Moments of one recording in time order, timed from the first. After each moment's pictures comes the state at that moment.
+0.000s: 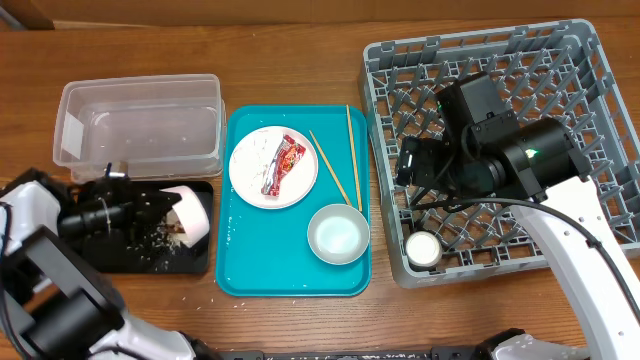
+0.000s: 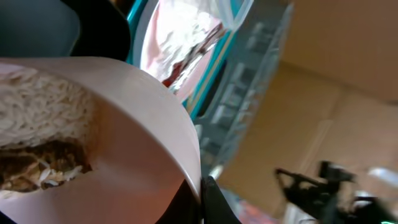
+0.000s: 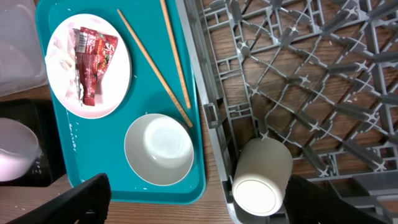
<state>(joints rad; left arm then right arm) 0.71 1.86 1.19 -1.42 1.08 0.26 0.41 1.43 1.58 -1.35 -0.07 0.59</state>
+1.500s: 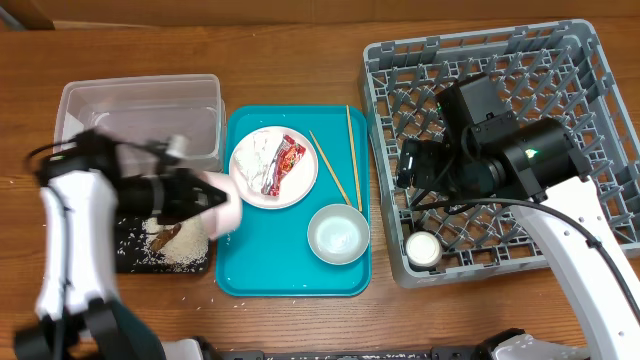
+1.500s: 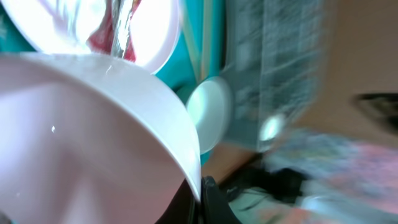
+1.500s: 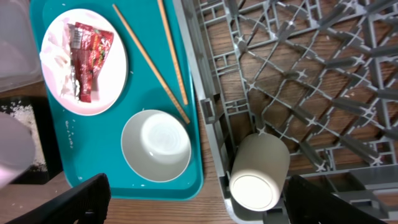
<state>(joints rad) 0.32 1.54 1.20 -1.35 0.88 0.27 0.41 1.43 1.58 -1.37 -0.07 0.59</state>
